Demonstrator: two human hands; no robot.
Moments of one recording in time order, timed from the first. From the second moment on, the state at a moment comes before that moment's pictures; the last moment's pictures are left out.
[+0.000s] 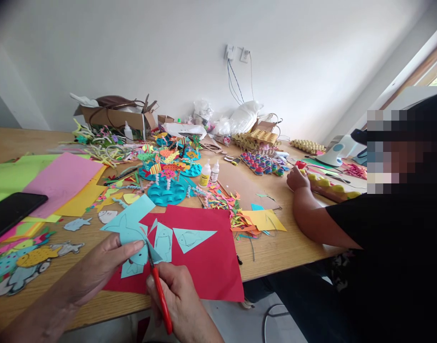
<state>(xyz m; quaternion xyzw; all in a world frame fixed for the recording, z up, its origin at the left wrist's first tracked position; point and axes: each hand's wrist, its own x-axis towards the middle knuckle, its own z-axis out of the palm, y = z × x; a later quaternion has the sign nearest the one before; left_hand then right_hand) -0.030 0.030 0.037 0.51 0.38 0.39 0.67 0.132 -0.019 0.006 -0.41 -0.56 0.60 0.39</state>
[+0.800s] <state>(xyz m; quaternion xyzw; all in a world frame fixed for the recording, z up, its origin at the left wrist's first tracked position) -0.036 0.030 0.048 0.53 0.40 0.36 0.66 0.140 -0.018 0.011 -0.41 -0.63 0.56 0.35</state>
